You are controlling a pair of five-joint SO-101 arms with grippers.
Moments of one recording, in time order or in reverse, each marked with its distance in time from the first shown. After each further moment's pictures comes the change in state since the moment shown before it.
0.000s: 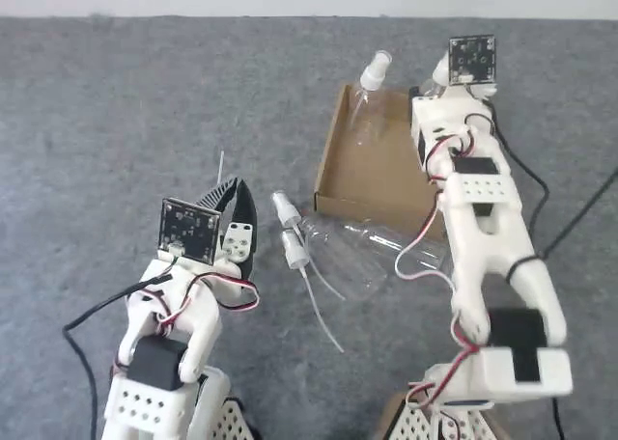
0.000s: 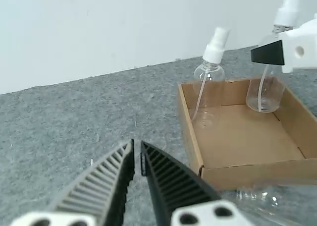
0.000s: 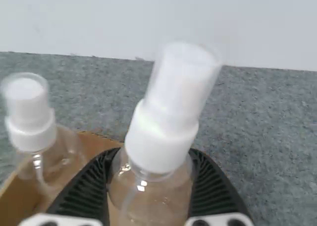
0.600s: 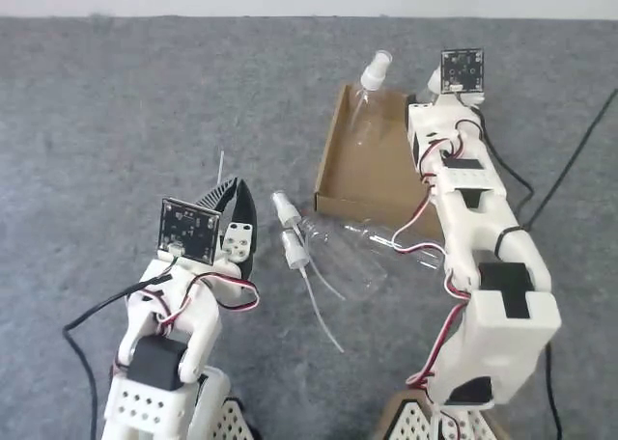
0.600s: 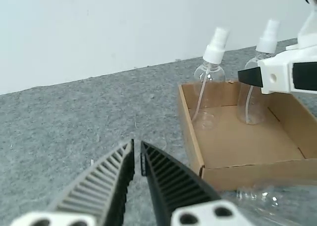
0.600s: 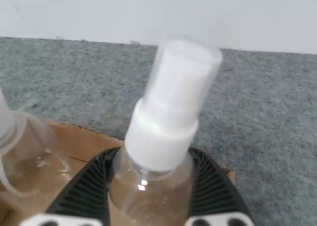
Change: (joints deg) left arm 0.0 0.0 0.0 0.0 0.0; right arm 0.4 15.5 -4.2 -11.0 0.0
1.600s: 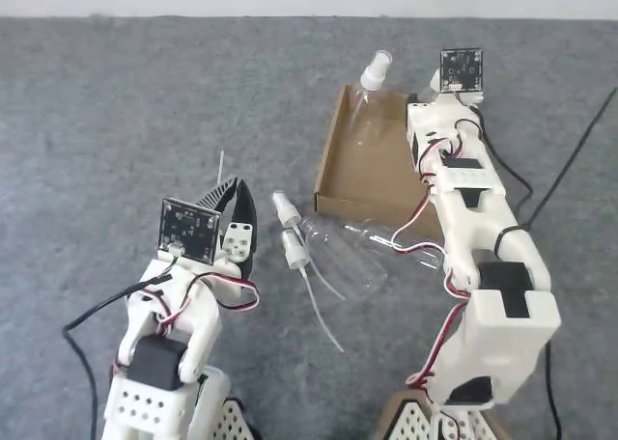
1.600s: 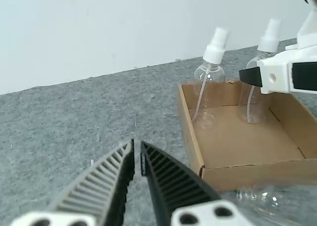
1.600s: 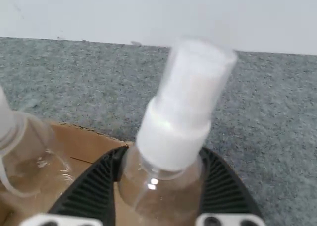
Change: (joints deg) left arm 0.0 0.0 0.0 0.0 0.0; right arm -0.1 0.0 -0.2 0.0 0.0
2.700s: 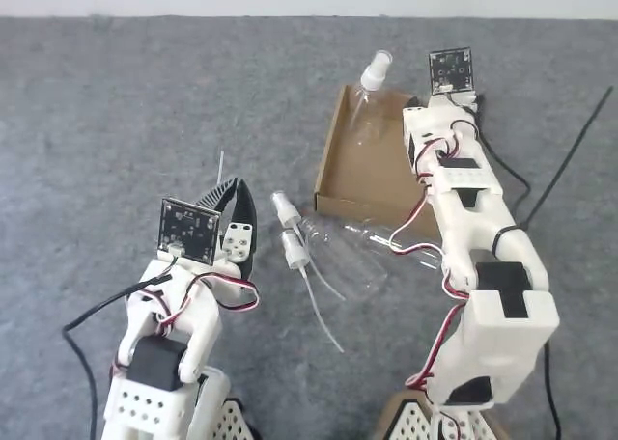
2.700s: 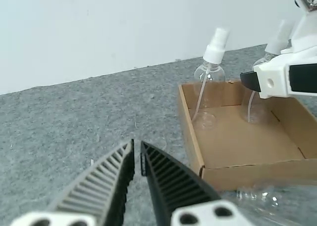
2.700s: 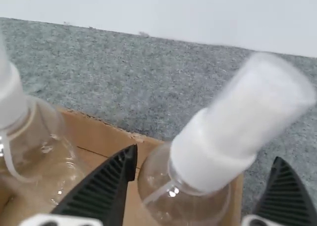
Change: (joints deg) left arm 0.0 0.0 0.0 0.0 0.0; right arm -0.9 0.0 0.0 1.7 3.4
